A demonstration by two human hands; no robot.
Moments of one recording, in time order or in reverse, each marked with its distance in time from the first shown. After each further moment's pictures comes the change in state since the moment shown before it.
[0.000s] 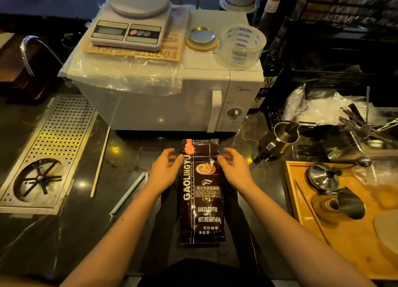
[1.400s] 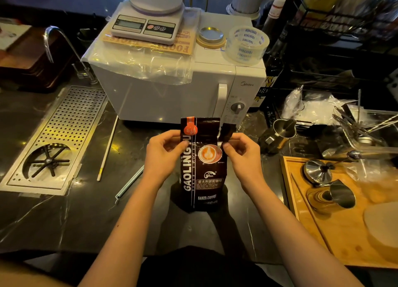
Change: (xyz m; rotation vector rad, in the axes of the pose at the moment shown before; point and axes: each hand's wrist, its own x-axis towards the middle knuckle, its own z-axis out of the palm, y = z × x) left_hand -0.059 0.036 -0.033 -0.280 0.147 0.336; right_hand -0.071 -0.057 -0.017 0.209 0.125 -0.320
